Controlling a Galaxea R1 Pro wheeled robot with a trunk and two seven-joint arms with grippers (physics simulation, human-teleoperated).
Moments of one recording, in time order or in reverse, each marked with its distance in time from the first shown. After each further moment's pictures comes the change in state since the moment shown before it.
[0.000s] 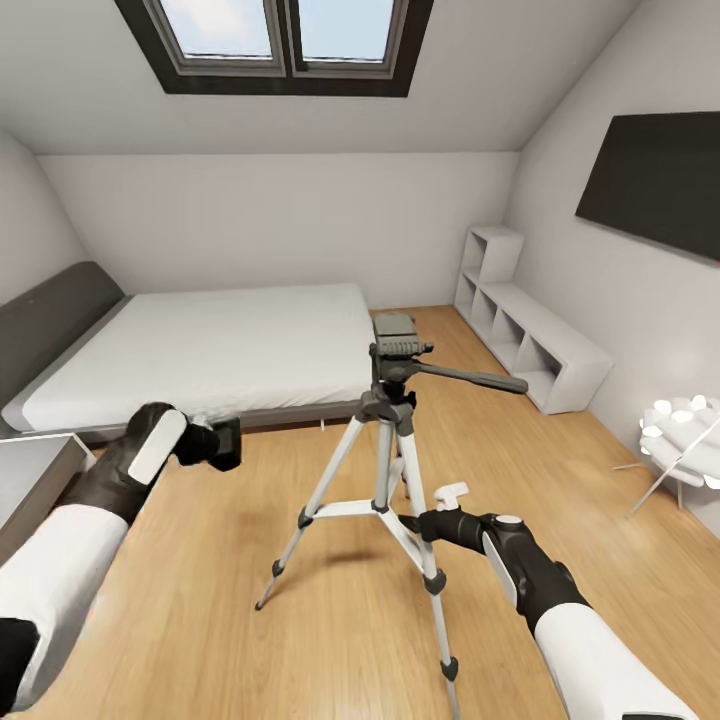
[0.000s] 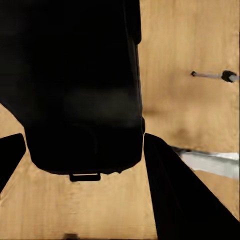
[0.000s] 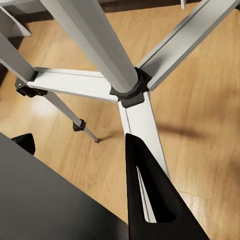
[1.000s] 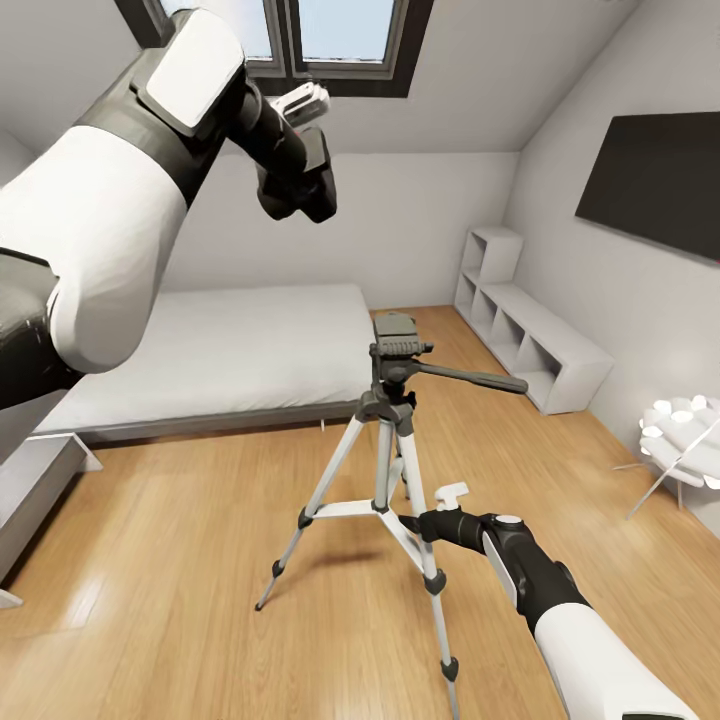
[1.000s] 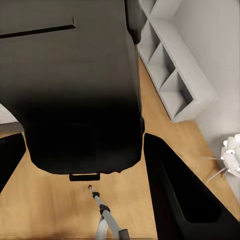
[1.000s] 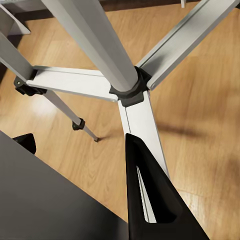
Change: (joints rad) left arm -1.069 -0.390 0.000 0.524 0.115 -0.005 0.113; right arm 0.000 0.000 0.001 -0.001 0.007 0.004 0.000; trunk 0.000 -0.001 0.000
